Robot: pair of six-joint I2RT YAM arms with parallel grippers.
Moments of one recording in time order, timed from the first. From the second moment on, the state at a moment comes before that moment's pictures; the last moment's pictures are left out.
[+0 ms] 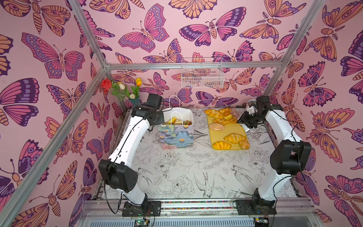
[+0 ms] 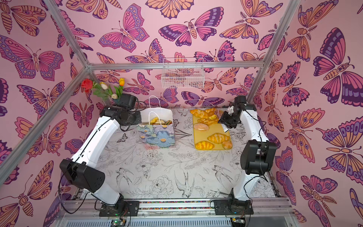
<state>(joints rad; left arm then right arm) -0.28 1.65 1.80 -1.12 -0.23 -0.36 -0.03 1.86 1.76 -1.08 -0.42 0.35</state>
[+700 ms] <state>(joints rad) -0.28 1.65 1.80 -1.12 -0.23 -0.36 -0.03 1.96 1.76 -1.06 -0.43 0.34</state>
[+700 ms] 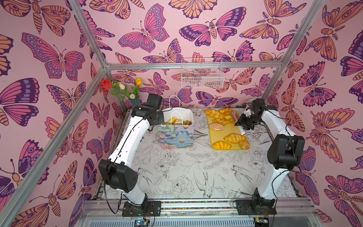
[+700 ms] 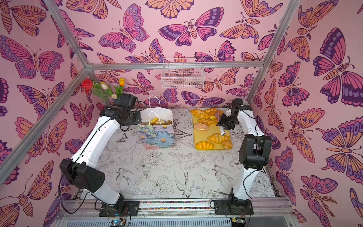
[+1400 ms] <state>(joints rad) -0.28 1.64 1.80 -1.12 -0.23 -0.36 -0.03 1.64 1.57 -1.08 -0.51 0.35</state>
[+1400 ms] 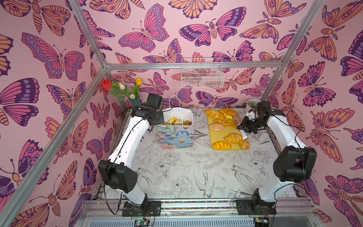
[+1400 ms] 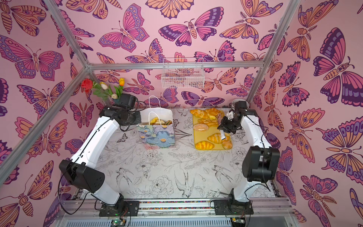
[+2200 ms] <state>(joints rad) -0.27 1.63 1.80 -1.12 -0.24 -0.36 0.54 1.34 1.78 -1.21 -0.65 0.39</state>
